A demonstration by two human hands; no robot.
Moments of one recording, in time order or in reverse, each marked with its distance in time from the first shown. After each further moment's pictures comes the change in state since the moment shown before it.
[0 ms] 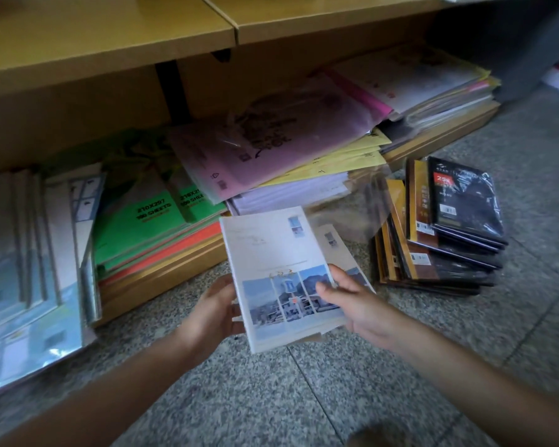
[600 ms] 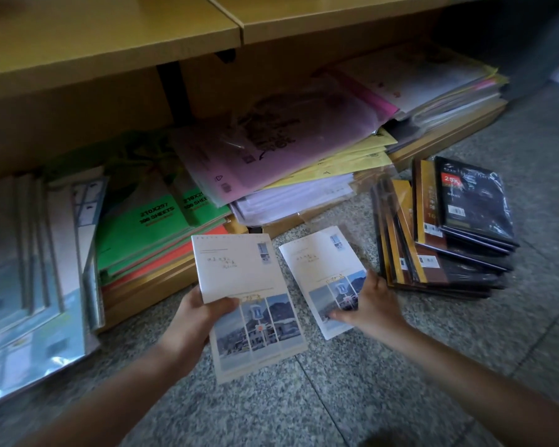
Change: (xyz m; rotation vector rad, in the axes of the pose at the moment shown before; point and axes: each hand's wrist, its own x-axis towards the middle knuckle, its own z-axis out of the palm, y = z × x) left_hand -0.007 0.001 -0.020 0.049 0.246 0.081; right_hand 0.053 0.056 -0.033 -1.049 0.421 0.142
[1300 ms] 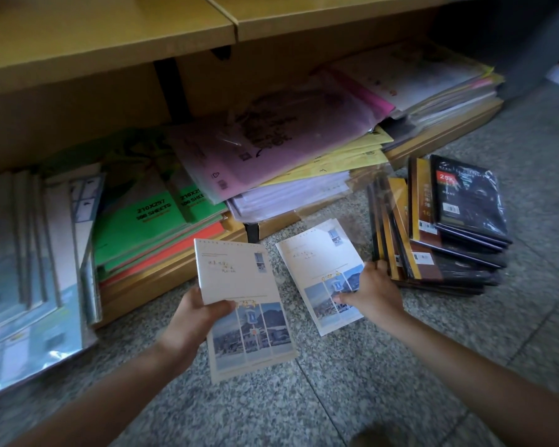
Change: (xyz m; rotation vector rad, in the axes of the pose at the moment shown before) left_hand 0.001 -0.011 -0.001 0.059 0.001 0.018; right_hand 0.015 -0.001 -0.013 -0.070 0.144 0.081
